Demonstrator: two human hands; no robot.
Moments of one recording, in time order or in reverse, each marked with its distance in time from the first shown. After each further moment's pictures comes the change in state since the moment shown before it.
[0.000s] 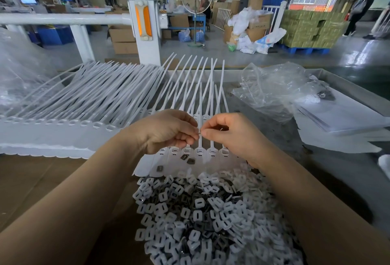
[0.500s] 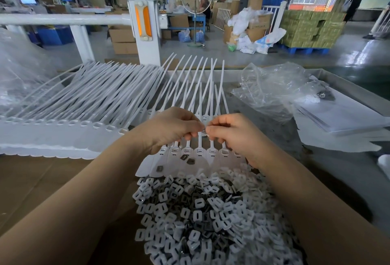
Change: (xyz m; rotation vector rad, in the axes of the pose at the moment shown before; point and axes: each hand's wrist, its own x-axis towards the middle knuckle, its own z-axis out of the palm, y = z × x) left_hand 0.004 0.000 0.007 0.357 0.156 0.136; right_hand 0.001 -0.005 -0.002 0.072 -0.011 0.171
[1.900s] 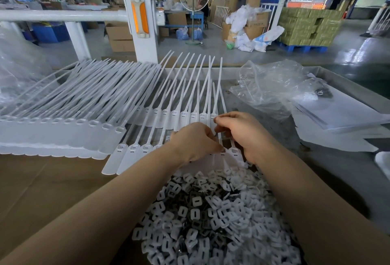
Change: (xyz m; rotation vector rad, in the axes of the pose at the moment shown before) left_hand 0.002 0.008 0.057 0.290 0.011 -0.111; right_hand 0.010 0.010 -0.002 0.211 0.188 0.254
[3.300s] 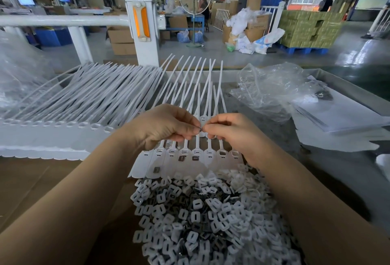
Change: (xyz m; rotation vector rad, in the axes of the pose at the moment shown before) left_hand 0.002 -0.028 -0.064 -0.493 -0.154 0.101; right_hand -0.010 -0.006 -0.001 -0.128 -0.183 -0.208
